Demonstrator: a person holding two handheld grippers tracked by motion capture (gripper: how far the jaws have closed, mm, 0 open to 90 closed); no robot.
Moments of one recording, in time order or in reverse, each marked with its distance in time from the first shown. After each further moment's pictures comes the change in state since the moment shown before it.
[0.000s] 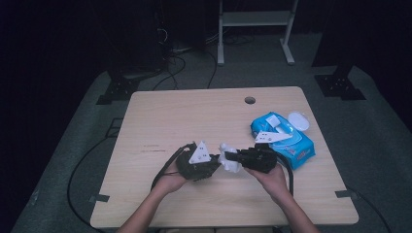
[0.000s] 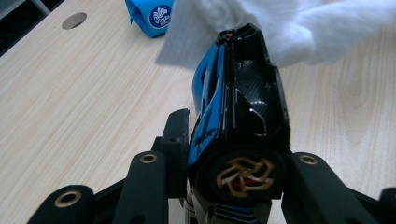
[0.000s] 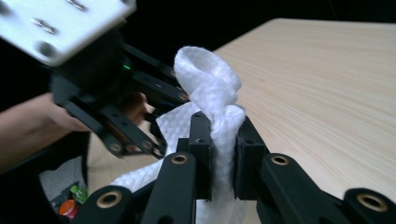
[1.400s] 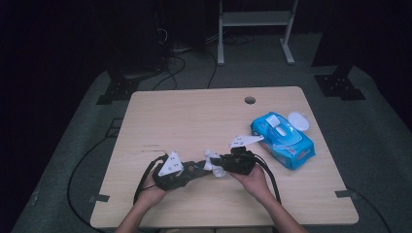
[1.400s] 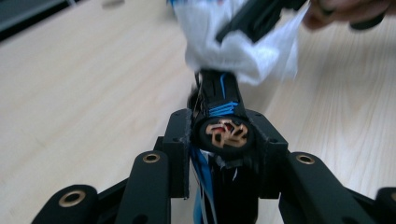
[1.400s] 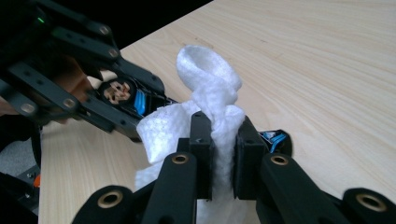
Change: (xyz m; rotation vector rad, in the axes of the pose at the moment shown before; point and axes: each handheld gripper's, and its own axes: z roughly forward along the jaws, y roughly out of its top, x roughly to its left) left arm -0.002 -0.073 -0.032 -0.100 0.063 -0.152; right arm 0.008 -0.010 0.062 0.153 -0.059 -0.053
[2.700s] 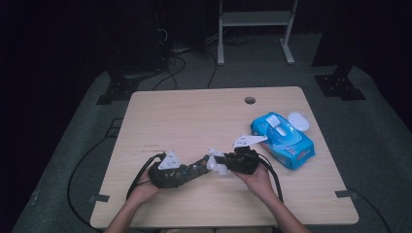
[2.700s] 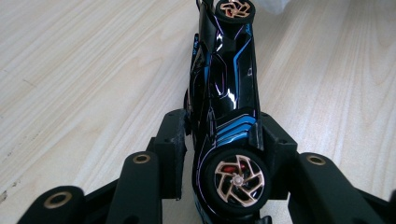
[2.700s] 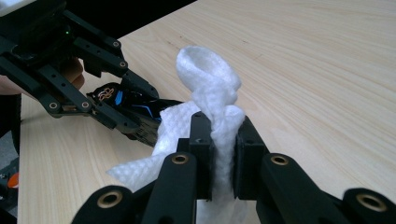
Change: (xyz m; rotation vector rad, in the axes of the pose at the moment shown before) left arm 0.023 -0.009 0.001 0.181 -0.057 -0.021; right arm -0.002 0.000 -0.013 -0.007 -0.070 -0.017
